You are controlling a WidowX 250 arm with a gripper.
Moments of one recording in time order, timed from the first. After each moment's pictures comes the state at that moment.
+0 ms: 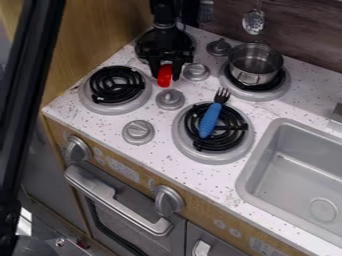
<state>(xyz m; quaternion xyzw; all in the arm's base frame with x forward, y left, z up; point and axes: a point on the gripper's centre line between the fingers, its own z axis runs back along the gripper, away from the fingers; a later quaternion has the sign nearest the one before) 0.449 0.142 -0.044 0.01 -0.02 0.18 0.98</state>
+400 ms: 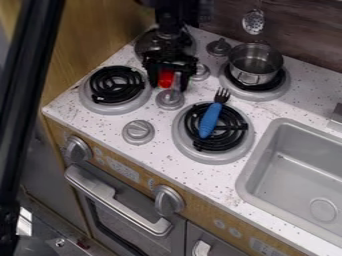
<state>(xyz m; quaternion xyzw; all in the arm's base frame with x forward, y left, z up) 0.430 0.127 -0.043 0.01 -0.01 0.17 0.99</state>
